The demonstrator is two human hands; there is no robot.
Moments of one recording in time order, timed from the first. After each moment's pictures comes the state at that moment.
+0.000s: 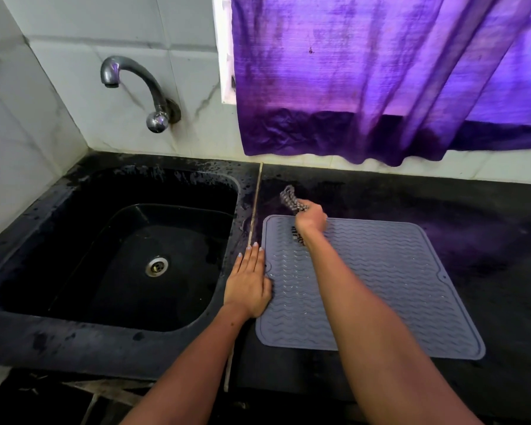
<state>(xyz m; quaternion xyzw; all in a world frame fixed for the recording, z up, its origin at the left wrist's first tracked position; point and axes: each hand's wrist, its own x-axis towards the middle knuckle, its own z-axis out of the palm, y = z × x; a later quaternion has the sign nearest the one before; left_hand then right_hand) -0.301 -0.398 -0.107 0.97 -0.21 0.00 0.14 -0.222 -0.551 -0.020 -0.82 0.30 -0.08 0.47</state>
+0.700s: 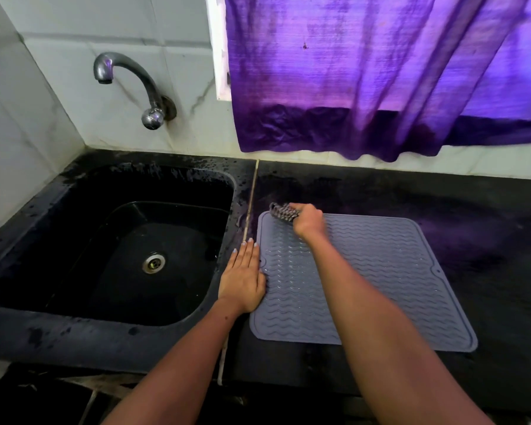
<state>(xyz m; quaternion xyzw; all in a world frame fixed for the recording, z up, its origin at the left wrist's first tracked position) -0.301 -0.398 -0.108 0.97 -0.21 -0.01 0.12 -0.234 -0.570 -0.032 -0.92 0.21 -0.03 0.32</state>
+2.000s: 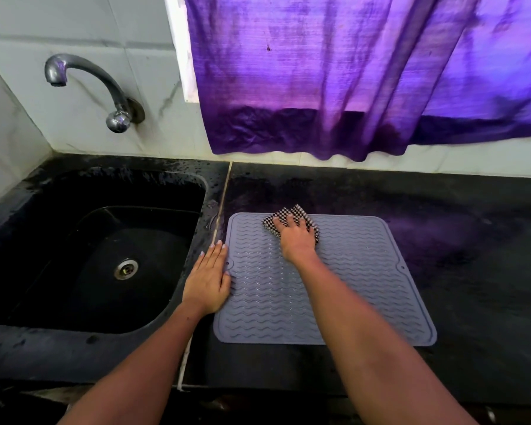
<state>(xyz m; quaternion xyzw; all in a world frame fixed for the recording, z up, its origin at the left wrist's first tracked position) -0.300 -0.398 -0.102 0.97 -0.19 -0.02 0.13 -0.263 -0.613 -0.051 -0.99 0.09 0.11 0.05</state>
